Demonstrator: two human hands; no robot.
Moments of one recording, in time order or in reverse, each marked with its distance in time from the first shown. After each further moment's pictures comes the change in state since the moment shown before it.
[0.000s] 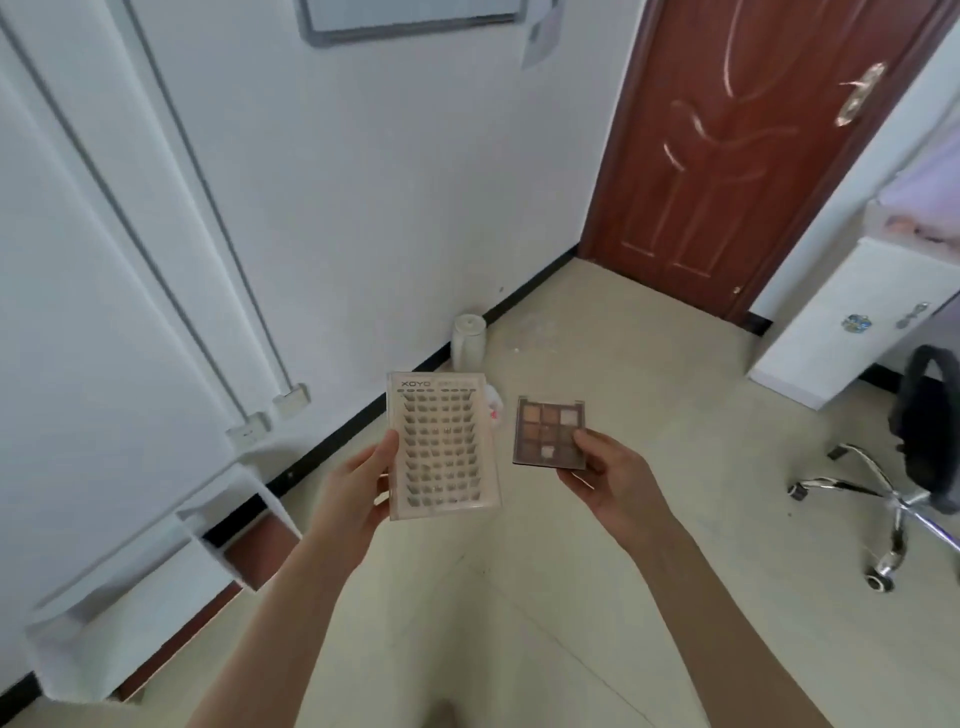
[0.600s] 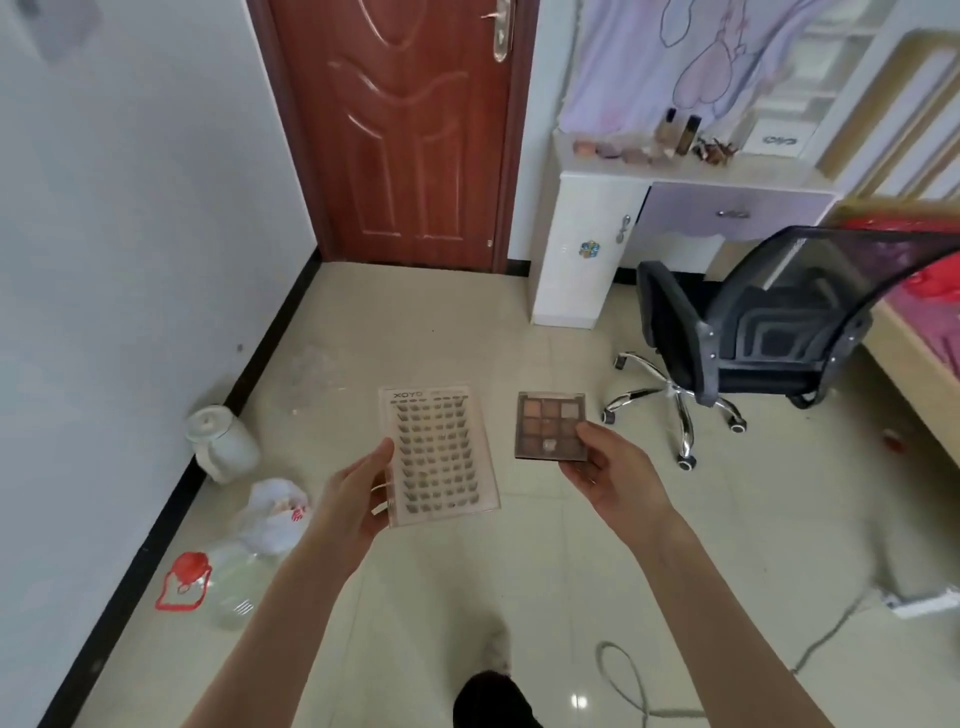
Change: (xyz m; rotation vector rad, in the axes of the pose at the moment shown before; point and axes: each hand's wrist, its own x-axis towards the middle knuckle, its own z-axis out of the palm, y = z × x) left_hand 0.245 0.001 0.386 0.223 -0.448 -0.272; right_hand 0.169 -0.185 -0.253 0.323 0.496 -0.168
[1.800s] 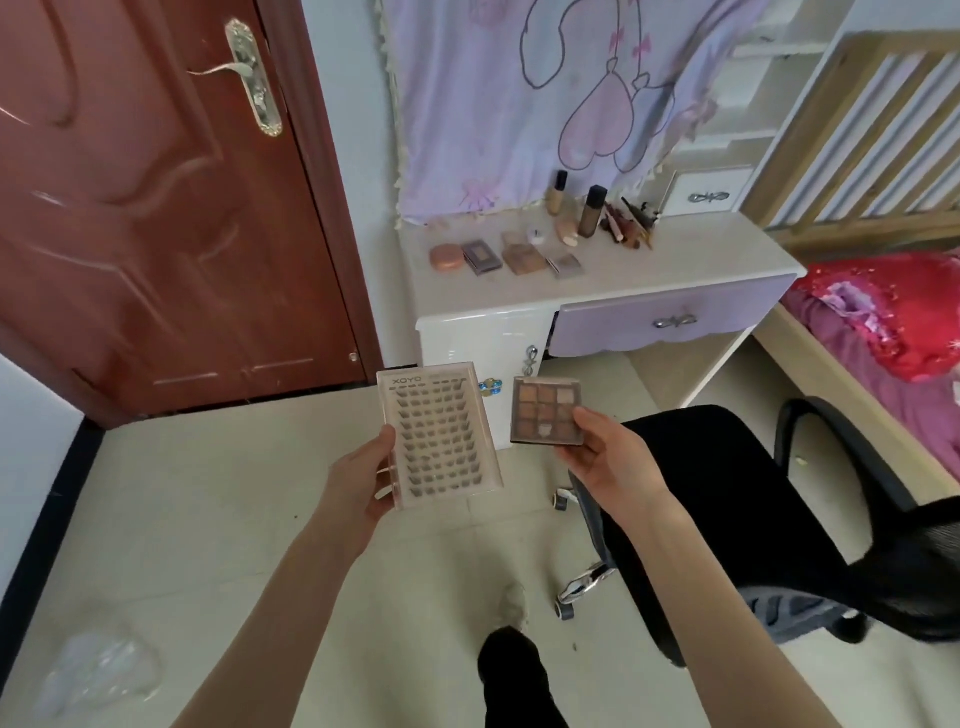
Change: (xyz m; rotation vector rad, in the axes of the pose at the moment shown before) left_hand 0.638 0.287 0.471 0.142 -0.181 -0.078; right_hand 0.650 -0.422 -0.021 0.168 0.224 -0.106
